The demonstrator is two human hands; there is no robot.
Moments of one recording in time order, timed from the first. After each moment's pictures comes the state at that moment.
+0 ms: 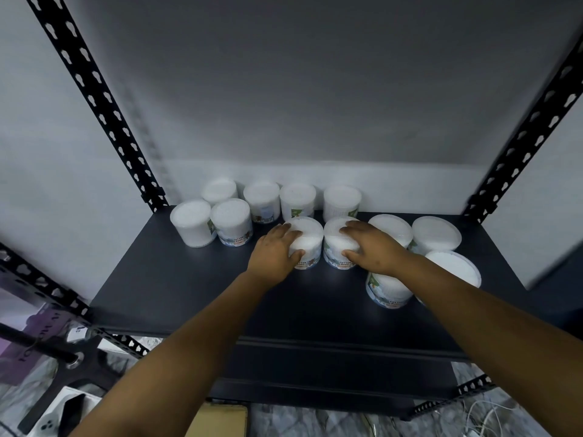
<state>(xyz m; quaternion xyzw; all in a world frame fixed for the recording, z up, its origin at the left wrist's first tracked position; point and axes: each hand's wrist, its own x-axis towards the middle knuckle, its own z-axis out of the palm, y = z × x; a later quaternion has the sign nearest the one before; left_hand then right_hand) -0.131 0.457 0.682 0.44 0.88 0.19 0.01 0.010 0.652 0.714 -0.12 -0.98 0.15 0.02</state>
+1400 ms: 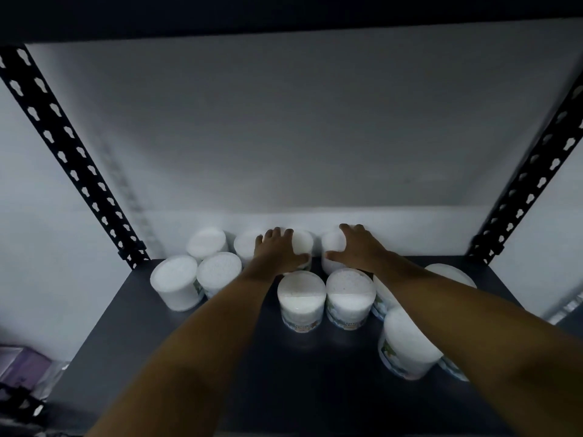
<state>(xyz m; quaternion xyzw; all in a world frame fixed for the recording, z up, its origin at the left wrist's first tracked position) -0.237 0.555 0.714 0.41 0.91 0.09 0.04 -0.104 0.713 0.719 -0.29 -0.94 0.20 0.02</state>
